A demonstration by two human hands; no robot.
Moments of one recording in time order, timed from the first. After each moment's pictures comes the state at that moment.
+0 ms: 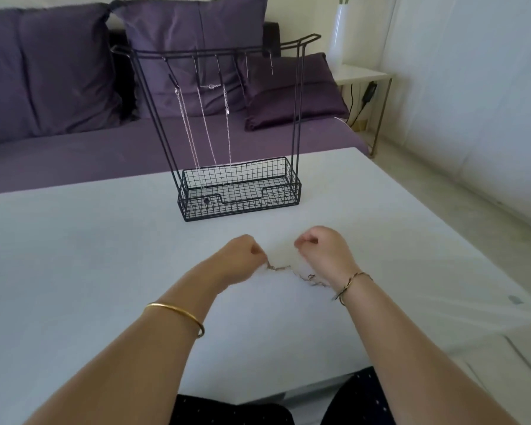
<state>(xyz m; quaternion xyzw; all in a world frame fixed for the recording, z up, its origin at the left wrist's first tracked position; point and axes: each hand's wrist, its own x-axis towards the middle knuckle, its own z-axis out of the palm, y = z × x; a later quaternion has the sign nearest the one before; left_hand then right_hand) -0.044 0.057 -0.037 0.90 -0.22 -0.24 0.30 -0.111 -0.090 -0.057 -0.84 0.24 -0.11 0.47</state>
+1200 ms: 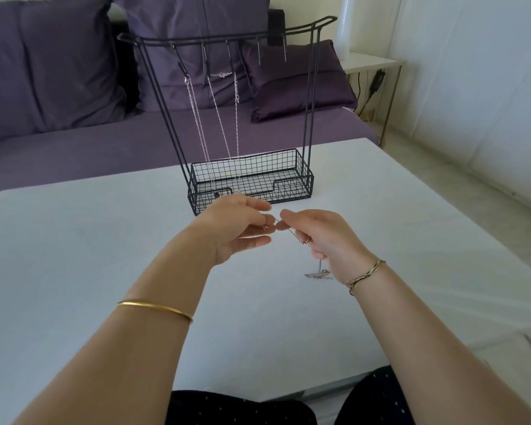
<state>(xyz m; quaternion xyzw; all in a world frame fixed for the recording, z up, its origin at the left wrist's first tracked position) -0.037 0.073 0.016 0.72 -0.05 -0.31 0.62 -0.110 -0.065 -0.021 -0.73 0.20 -0.06 0.65</state>
